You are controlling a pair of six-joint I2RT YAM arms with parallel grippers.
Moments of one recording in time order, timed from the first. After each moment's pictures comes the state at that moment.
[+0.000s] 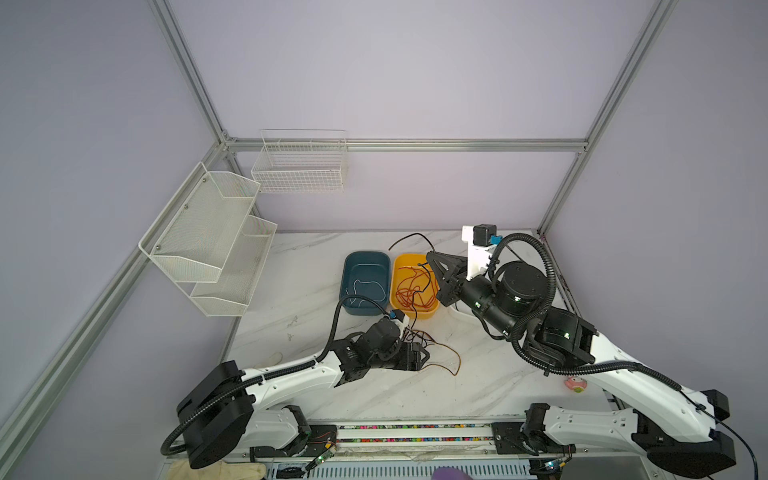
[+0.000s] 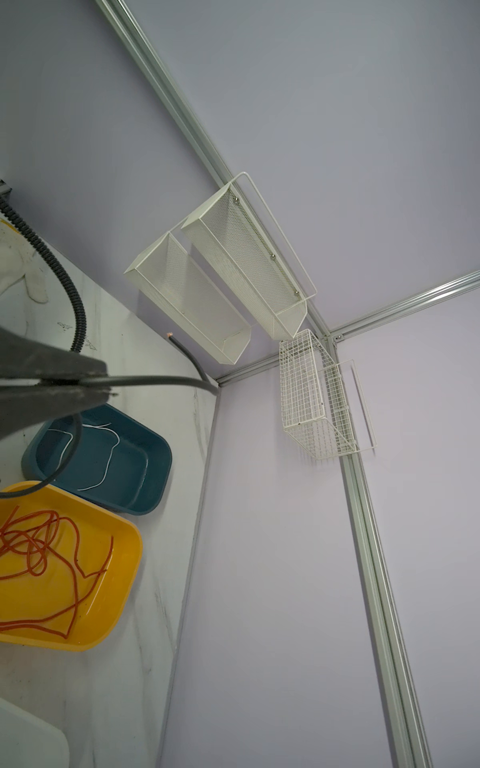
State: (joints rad) left arm -0.94 1.32 0.68 -0.11 0.15 -0.84; right arm 1.05 1.11 1.35 -0.26 0.35 0.39
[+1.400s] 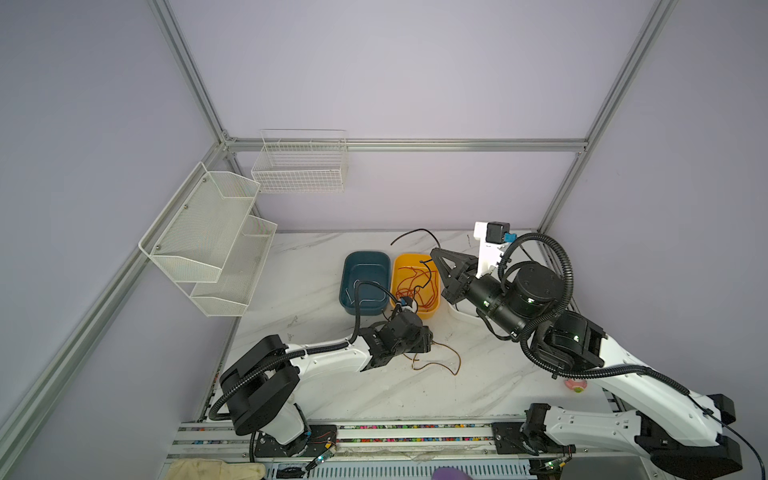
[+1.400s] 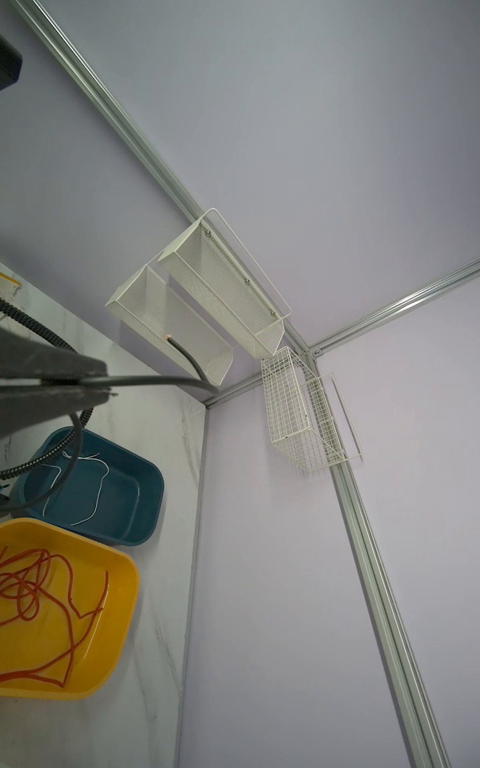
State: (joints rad) left arm -0.96 1.54 0.87 -0.08 -0.12 -0.84; right arm 1.05 1.08 1.35 -0.23 0.32 0.47
